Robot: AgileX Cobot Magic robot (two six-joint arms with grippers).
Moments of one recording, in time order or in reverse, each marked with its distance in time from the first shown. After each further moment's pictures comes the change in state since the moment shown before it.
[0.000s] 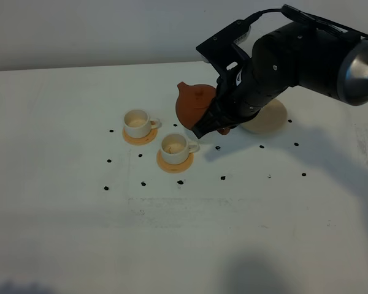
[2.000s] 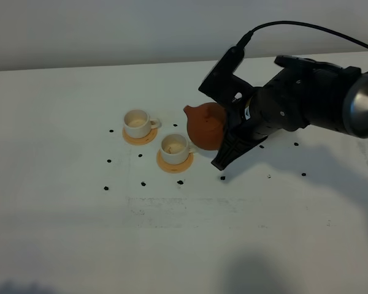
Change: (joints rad) left arm 0.000 0.000 0.000 0.000 0.000 0.000; right arm 0.033 -0.035 0.204 -0.227 -0.166 -0.045
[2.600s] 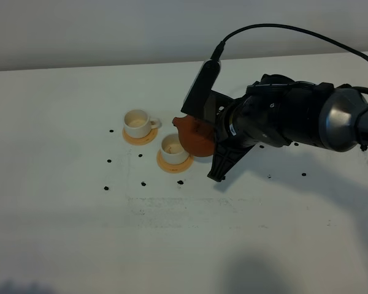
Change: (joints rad) left arm 0.000 0.000 0.000 0.000 0.001 0.002; right arm 0.076 0.030 0.000 -0.223 -0.016 0.070
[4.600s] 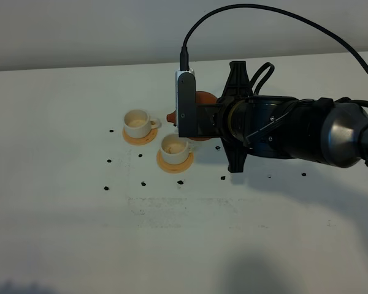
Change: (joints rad) left arm 0.000 0.000 0.000 0.000 0.000 -0.001; right arm 0.045 -0.034 0.072 -0.585 -0.087 0.063
